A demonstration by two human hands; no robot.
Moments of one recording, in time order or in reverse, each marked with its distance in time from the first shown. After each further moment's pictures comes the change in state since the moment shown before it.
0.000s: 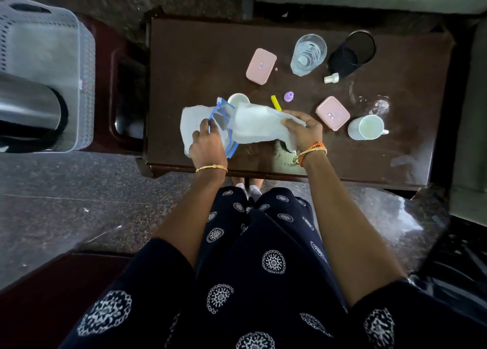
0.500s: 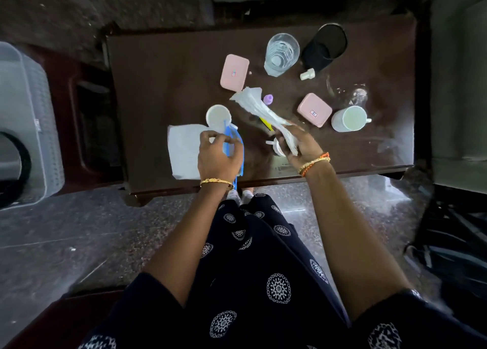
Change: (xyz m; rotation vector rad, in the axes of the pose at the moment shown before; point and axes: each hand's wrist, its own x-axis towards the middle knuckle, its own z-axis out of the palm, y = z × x) left_hand 0.013 0.034 0.006 -0.621 -0.086 0.062; right_hand -0.003 -0.007 -0.014 0.545 -0.050 0.347
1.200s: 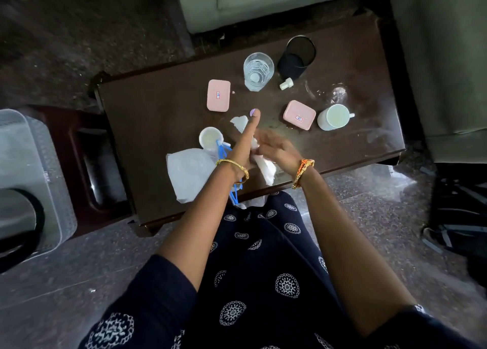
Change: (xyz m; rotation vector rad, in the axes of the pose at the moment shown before) left_hand 0.020 0.091 -0.002 -0.624 -0.790 -0.472; right_hand -0.023 0.003 0.014 -0.702 -0.134 -0.248
